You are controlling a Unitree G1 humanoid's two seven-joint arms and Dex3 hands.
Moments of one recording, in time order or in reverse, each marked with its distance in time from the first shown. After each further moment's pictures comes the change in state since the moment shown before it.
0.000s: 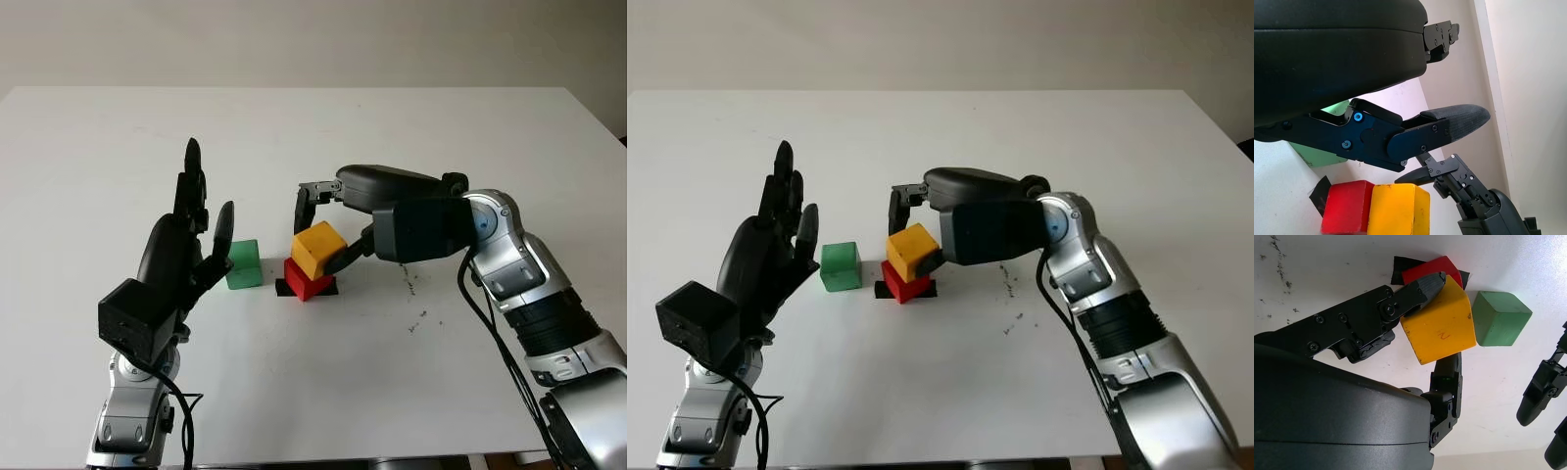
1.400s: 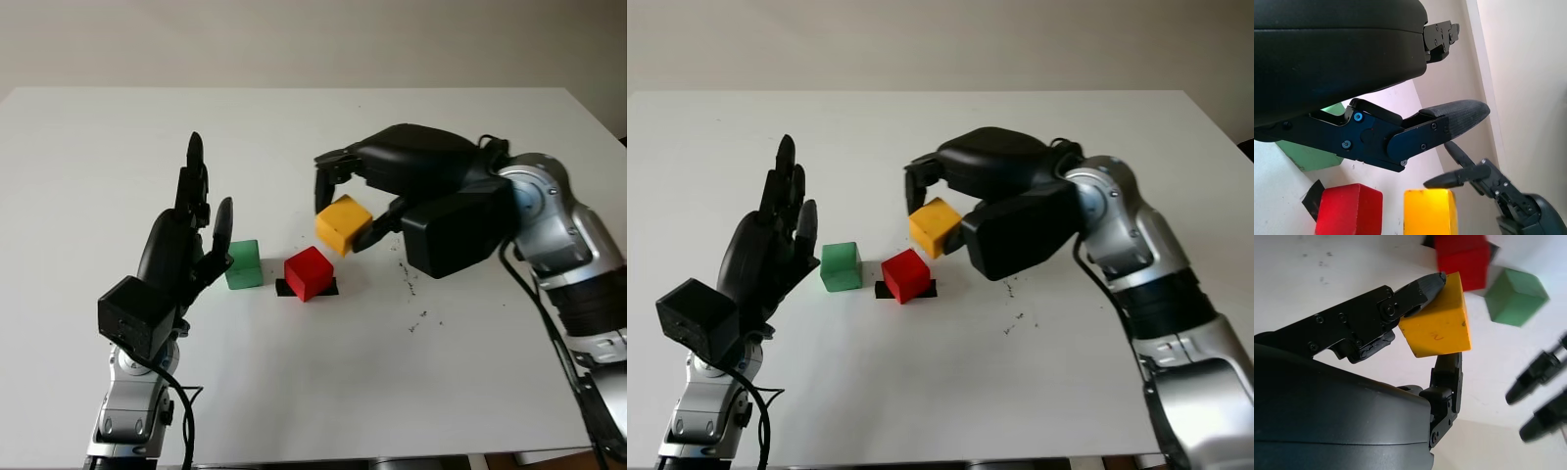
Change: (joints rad) left arm -0.021 0.007 0.001 0.036 -0.008 -0.039 -0.008; right arm -0.082 -0.076 -0.023 -0.041 -0.017 -0.086 0.004
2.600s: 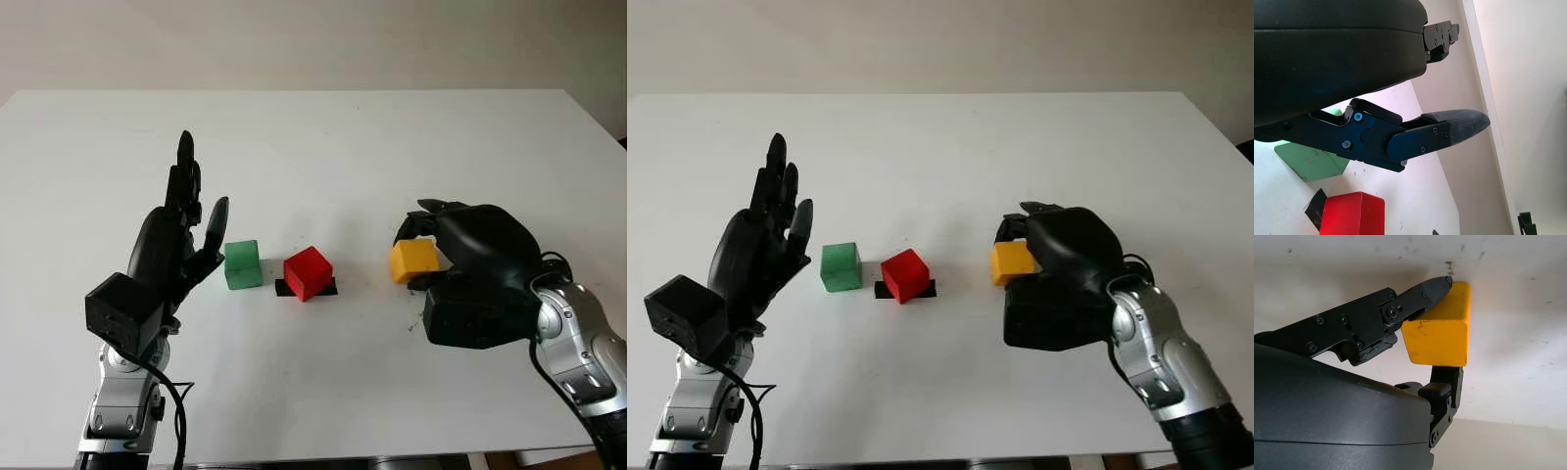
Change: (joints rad) left arm -0.027 0.030 0.028 0.047 -0.017 -0.031 -0.031; right arm 0.545 -0.154 -0.108 -0.254 -0.375 0.210 -0.429
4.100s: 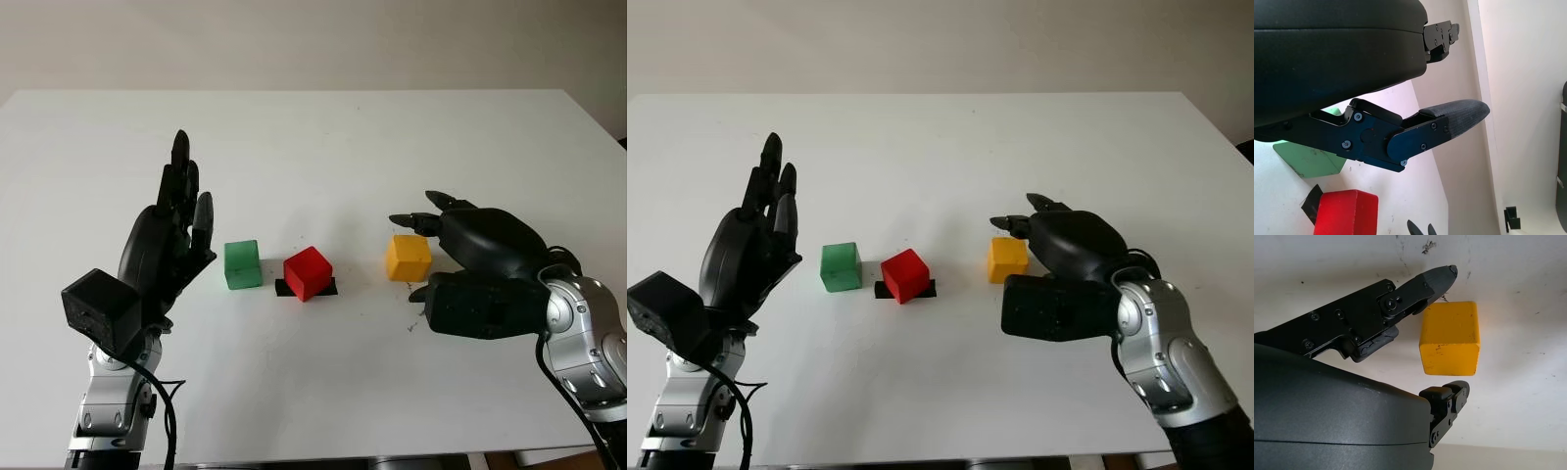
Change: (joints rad) left arm -0.006 0.026 0.021 0.012 -0.100 0.012 -0.054; right arm 0.015 0.004 0.018 -0.113 0.065 0.190 0.159
